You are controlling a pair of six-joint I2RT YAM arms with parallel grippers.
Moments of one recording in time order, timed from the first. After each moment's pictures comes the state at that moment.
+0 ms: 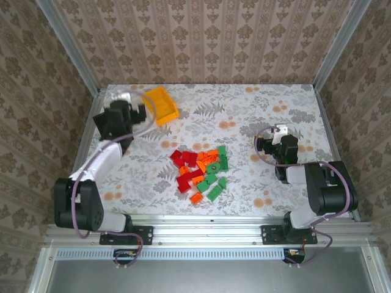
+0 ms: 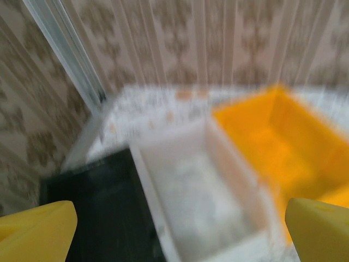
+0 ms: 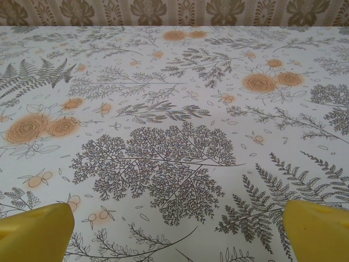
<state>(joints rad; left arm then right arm) -0.17 1.39 1.01 0.02 -0.29 -0.05 -0.01 1.54 0.39 0.78 -0.03 0.01</state>
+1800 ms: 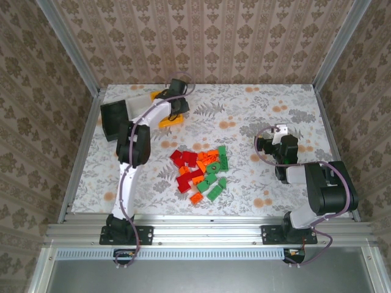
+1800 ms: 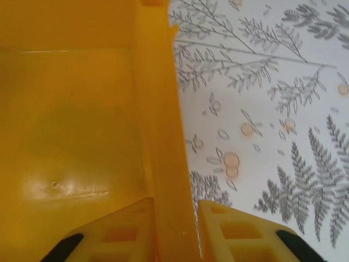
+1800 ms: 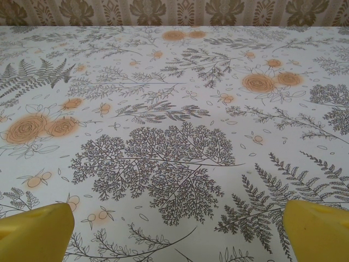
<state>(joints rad) -0.43 2.38 2.01 -0.56 -0.13 -0.54 -0.01 1.54 0.39 0.78 -0.03 0.01</state>
